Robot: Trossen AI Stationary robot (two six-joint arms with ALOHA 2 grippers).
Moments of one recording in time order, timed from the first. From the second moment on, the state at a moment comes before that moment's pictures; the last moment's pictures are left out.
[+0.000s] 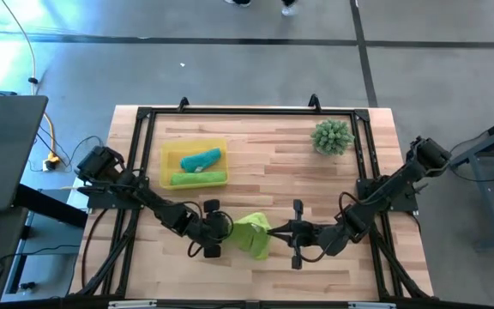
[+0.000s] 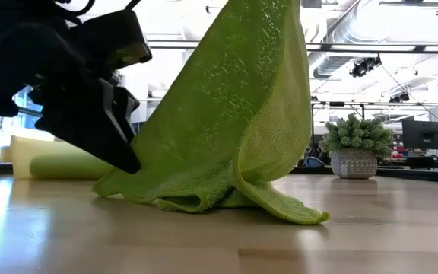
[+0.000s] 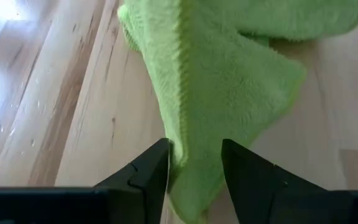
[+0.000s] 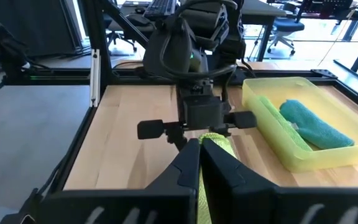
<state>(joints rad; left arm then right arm) -0.40 1.74 0.80 0.00 -0.41 -0.44 0.67 1.50 0.95 0.20 0.70 0.20</state>
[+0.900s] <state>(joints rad) -0.42 1.53 1.14 -0.88 -0.66 -0.44 0.67 1.38 0.96 0.15 0.91 0.01</state>
